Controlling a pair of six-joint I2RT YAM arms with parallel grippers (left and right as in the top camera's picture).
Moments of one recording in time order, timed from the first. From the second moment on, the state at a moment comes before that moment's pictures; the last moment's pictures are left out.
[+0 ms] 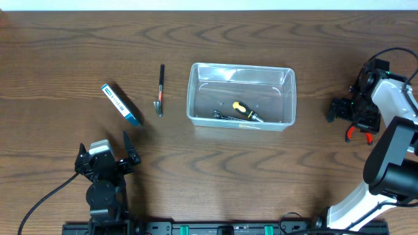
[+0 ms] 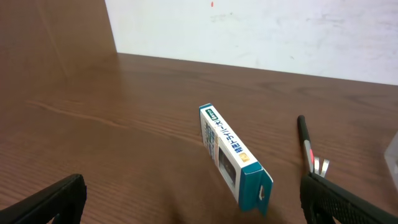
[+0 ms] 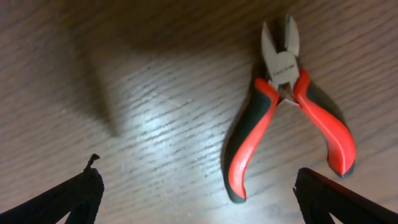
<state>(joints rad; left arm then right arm) 0.06 0.01 0.08 -0.24 -0.22 -0.04 -0.32 1.92 1.29 -0.95 0.09 0.11</state>
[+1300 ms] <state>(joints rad) 0.06 0.01 0.08 -0.24 -0.22 -0.04 -0.40 1.92 1.19 -0.82 0.04 0.24</state>
